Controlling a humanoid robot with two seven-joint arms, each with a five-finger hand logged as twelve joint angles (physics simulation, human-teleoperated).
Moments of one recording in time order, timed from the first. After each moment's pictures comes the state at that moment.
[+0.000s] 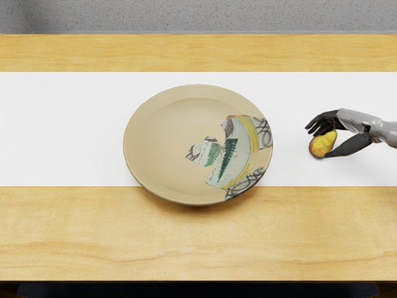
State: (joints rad) left arm -0.11 0.00 -0.08 -0.10 0.09 -0.02 0.26; right arm 0.85 -0.79 0.27 0.86 -0.98 0.39 0.49
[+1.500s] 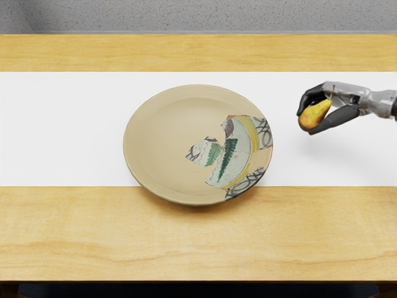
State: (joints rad) left arm -0.11 0.00 -0.08 -0.10 0.09 -0.02 0.26; right arm 1.04 -0.70 0.25 0.74 -0.97 0.60 0.56
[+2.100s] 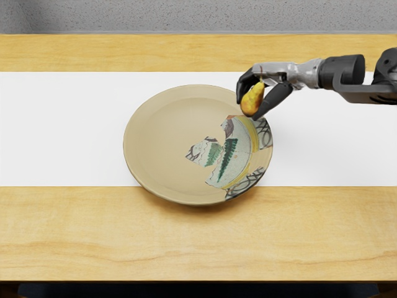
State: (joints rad) left arm -0.11 0.00 -0.08 -0.10 0.09 -0.02 0.26; right arm 1.25 -0.48 0.24 0.85 -0.96 0.61 0.20
